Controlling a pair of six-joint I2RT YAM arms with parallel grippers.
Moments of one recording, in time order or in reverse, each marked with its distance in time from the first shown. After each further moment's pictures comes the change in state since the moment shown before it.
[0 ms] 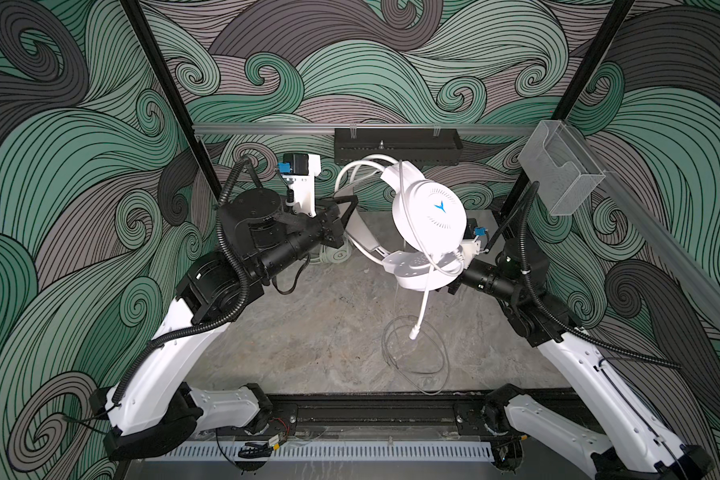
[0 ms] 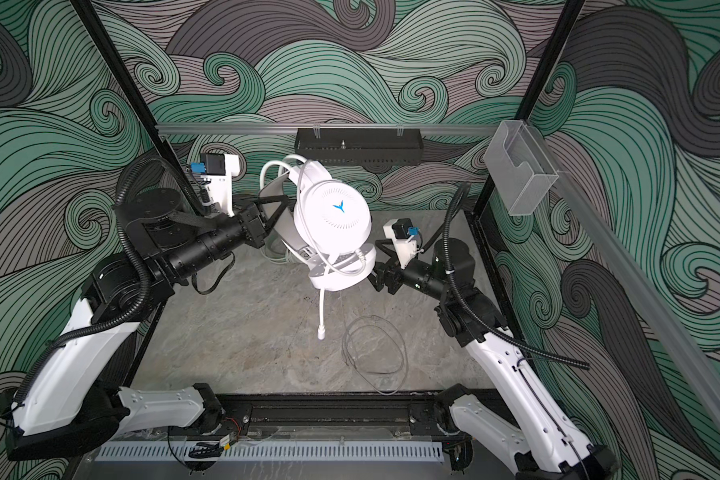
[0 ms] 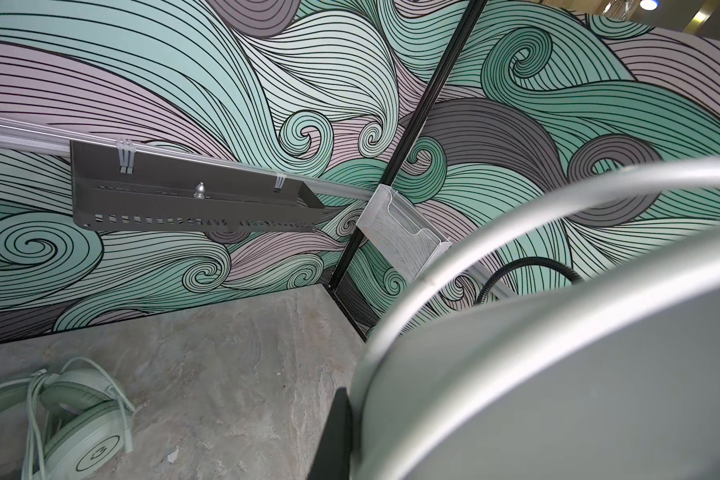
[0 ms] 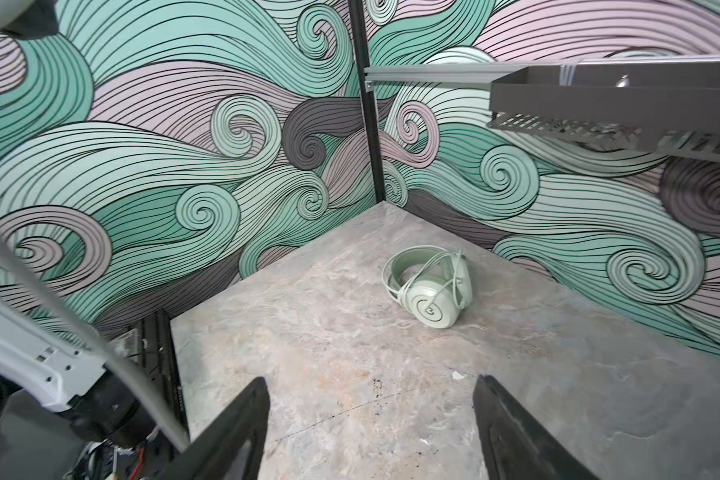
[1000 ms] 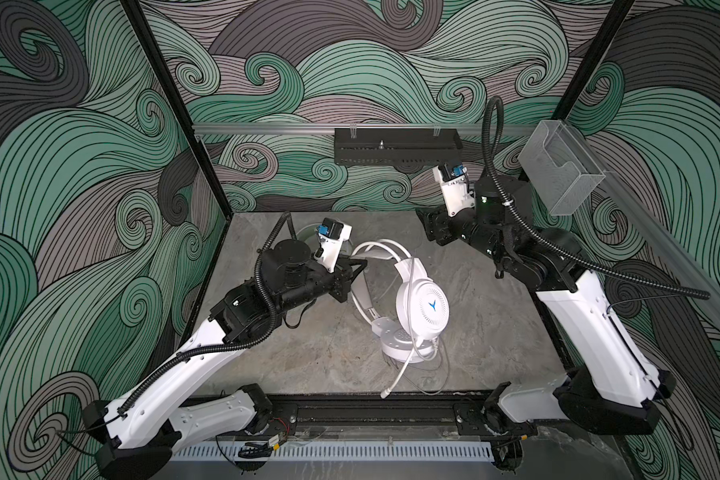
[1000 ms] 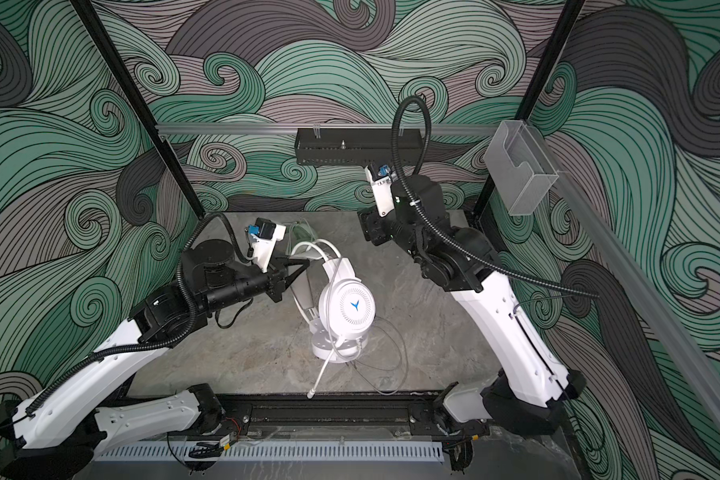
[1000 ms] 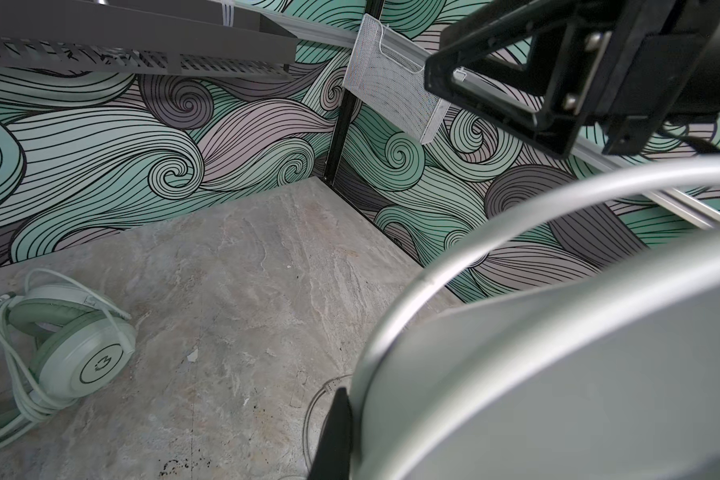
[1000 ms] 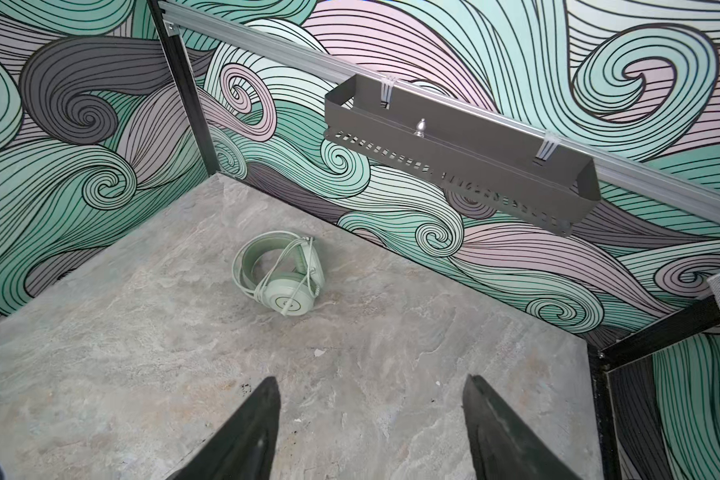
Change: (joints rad) left arm 0.000 -0.214 -0.590 0.156 0.188 0.153; right arm 0.245 0.431 0.904 -0.696 0.816 -0.122
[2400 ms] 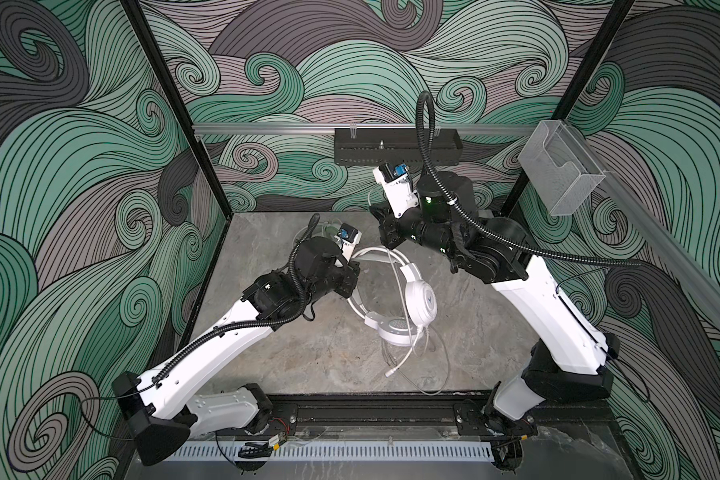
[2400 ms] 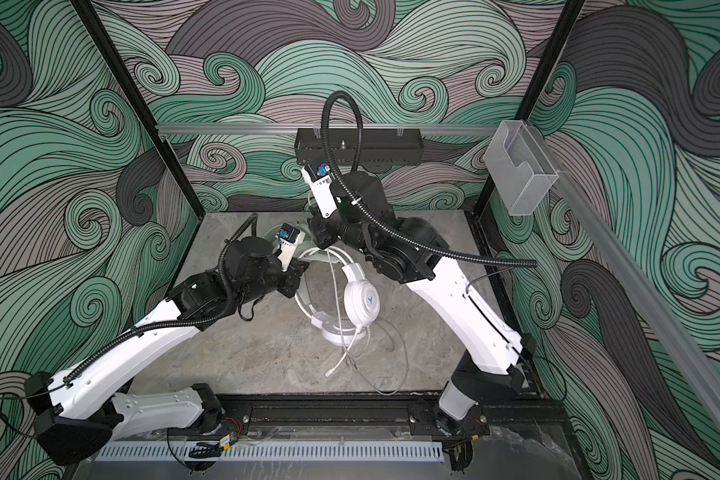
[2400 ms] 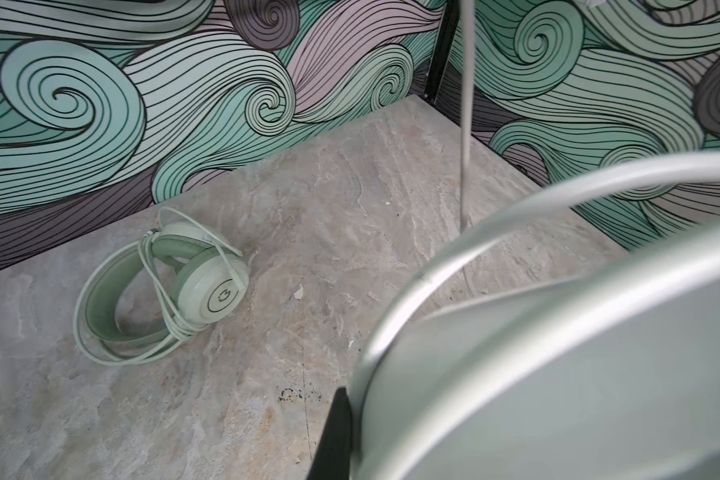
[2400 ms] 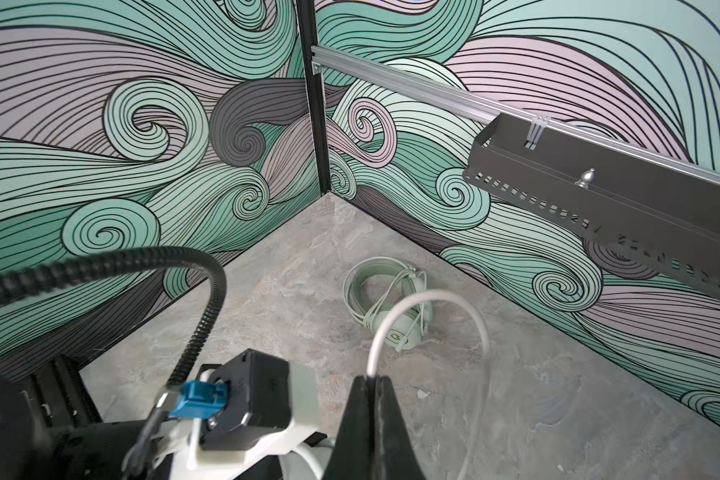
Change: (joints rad) left arm 0.010 0.134 -0.008 -0.105 -0.201 0.167; right arm 0.243 0.262 0.288 -0.010 -0.033 0.097
